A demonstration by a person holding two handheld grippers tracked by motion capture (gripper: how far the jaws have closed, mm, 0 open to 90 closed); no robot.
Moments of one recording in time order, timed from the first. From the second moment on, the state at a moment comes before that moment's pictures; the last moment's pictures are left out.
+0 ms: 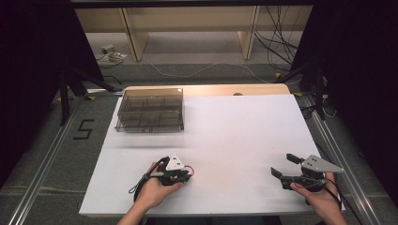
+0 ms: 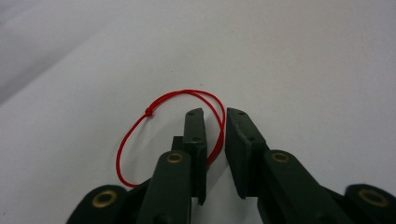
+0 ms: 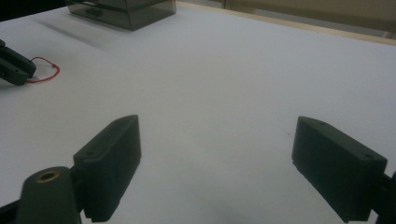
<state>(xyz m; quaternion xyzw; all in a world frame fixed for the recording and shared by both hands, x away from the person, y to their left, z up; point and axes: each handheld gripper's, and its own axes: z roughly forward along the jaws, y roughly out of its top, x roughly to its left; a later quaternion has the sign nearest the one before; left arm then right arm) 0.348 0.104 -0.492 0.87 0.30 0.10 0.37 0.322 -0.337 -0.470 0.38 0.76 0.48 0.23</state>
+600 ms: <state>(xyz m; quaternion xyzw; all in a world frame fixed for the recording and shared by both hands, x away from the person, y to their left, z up) 0.346 0.103 -0.491 0.87 0.33 0.11 0.36 0.323 -0.335 -0.470 0.38 0.76 0.48 0.23</state>
